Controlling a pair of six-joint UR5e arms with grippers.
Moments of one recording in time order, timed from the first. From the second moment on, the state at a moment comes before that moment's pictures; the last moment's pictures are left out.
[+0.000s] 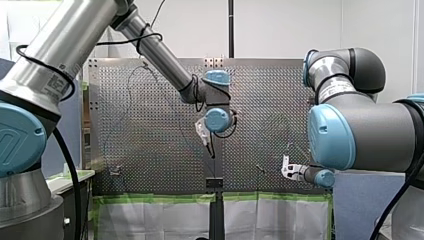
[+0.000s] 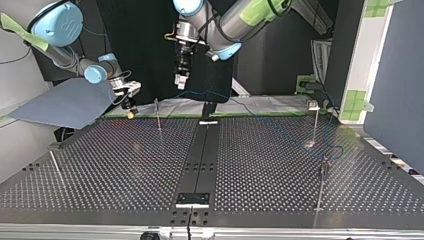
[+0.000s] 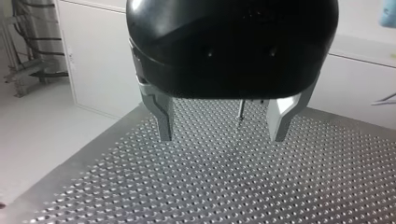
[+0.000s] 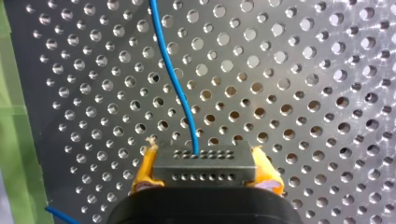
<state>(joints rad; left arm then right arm) -0.89 -2.04 -1.78 -2.40 -2.19 -1.94 1.62 -0.49 1.48 -0.89 0.98 1.70</state>
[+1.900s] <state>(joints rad) -0.86 -1.75 -2.39 -2.23 -2.17 -2.03 1.59 -0.55 1.52 -0.83 1.00 1.65</state>
